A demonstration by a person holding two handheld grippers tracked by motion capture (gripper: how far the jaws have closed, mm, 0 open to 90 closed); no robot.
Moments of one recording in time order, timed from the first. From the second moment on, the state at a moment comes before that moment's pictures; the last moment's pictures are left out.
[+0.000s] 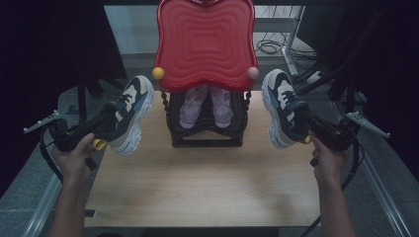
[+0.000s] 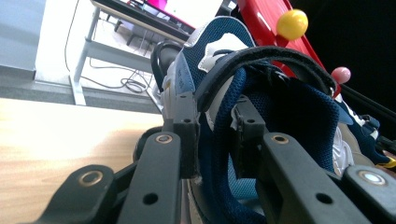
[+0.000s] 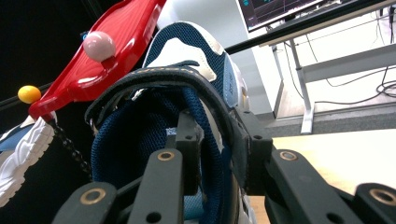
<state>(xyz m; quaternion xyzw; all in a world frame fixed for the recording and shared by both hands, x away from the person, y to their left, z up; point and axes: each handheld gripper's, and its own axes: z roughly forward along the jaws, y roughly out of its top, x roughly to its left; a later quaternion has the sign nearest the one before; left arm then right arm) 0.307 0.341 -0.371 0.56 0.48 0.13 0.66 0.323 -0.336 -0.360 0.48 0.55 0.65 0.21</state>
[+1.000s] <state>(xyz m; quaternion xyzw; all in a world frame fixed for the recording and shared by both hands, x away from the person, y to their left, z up) 0.331 0.340 -0.336 0.55 0.47 0.16 0.67 0.349 -0.327 -0.321 0.48 0.54 0.66 0.21</state>
